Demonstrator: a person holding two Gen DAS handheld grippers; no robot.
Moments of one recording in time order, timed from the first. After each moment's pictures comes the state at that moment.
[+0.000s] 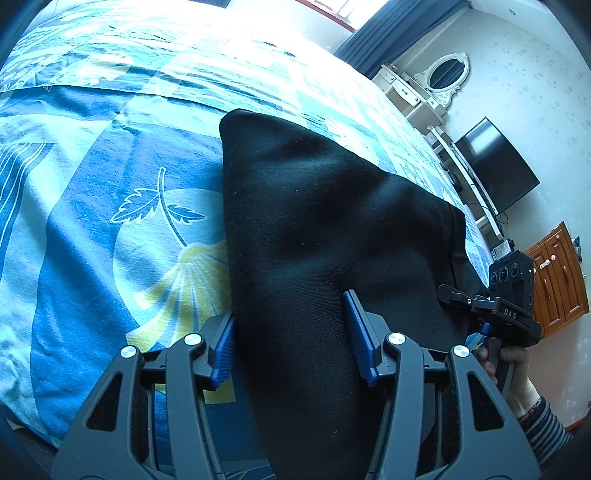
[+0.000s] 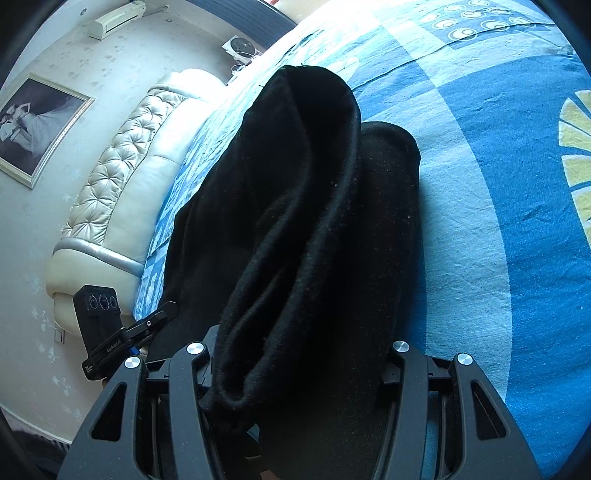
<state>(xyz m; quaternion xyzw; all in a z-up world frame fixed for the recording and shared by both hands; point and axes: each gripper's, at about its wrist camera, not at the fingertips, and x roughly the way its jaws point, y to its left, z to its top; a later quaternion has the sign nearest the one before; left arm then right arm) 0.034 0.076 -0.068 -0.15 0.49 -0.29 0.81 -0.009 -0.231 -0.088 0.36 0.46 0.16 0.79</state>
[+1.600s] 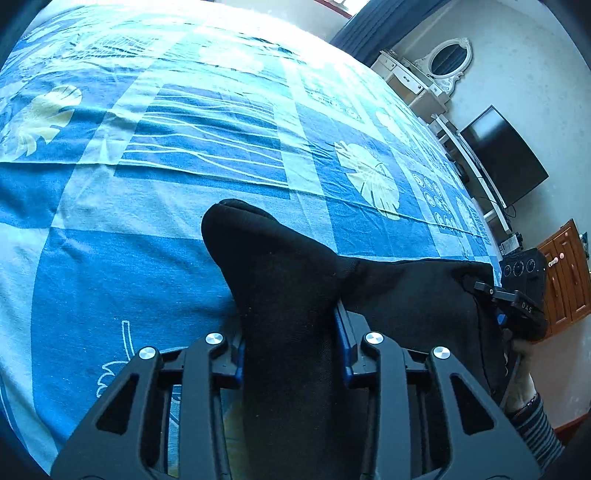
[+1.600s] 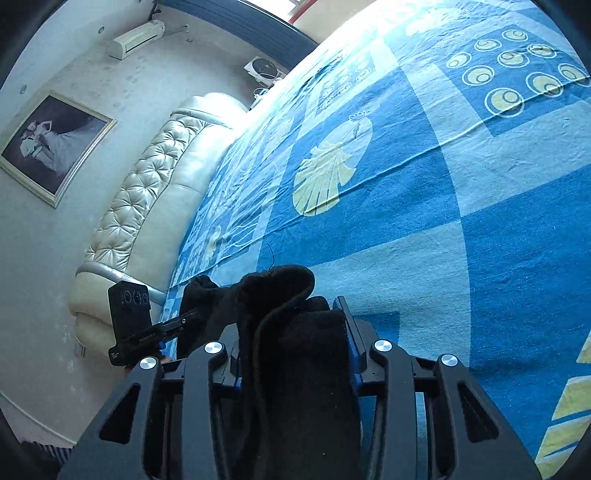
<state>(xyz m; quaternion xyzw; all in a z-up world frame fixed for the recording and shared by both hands) 0.131 0.030 -0.056 -0.11 0.51 -0.29 0.80 0.072 -0.273 -0.068 0.38 0.40 0.20 0.81</state>
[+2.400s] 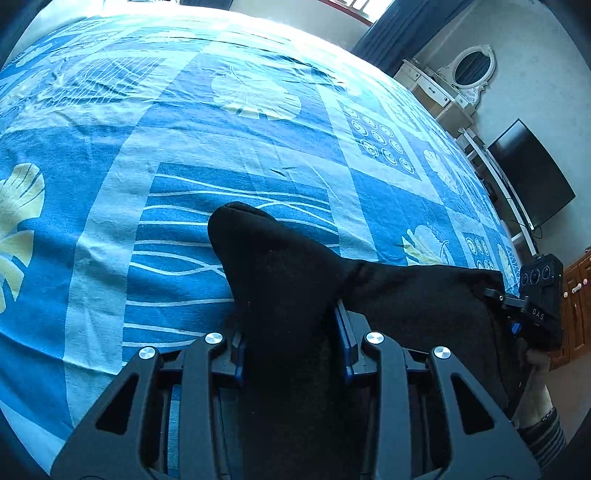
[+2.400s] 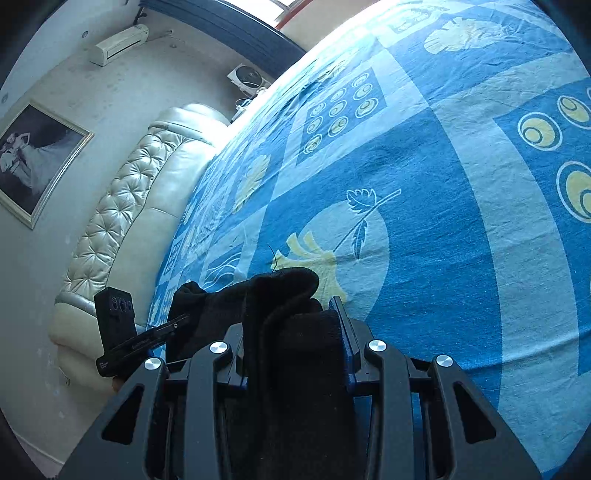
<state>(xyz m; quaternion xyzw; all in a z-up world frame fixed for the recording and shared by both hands) 0.267 0.022 -0.069 -0.10 0.50 -0.25 0.82 0.206 -0.294 -0.095 0.39 0.42 0.15 0.80</state>
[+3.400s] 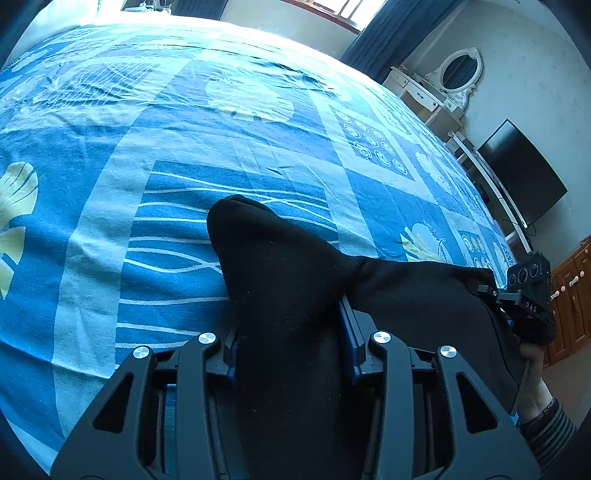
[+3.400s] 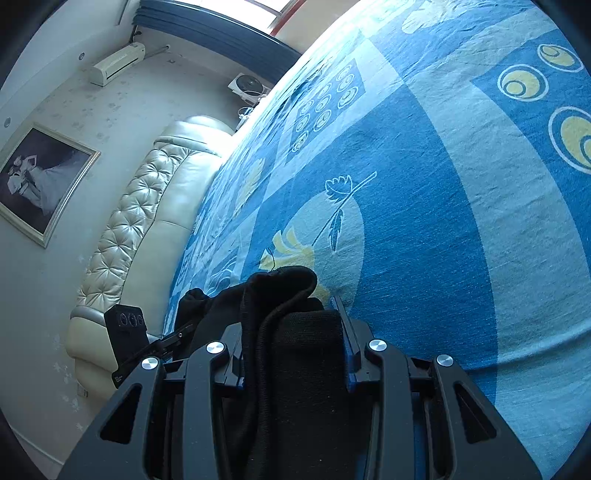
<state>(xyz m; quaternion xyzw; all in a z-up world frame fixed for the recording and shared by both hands) 0.261 0.026 -0.075 -0.10 0.48 -0.27 0.83 0.201 -0.302 -0.107 0.42 0.40 0.17 0.80</state>
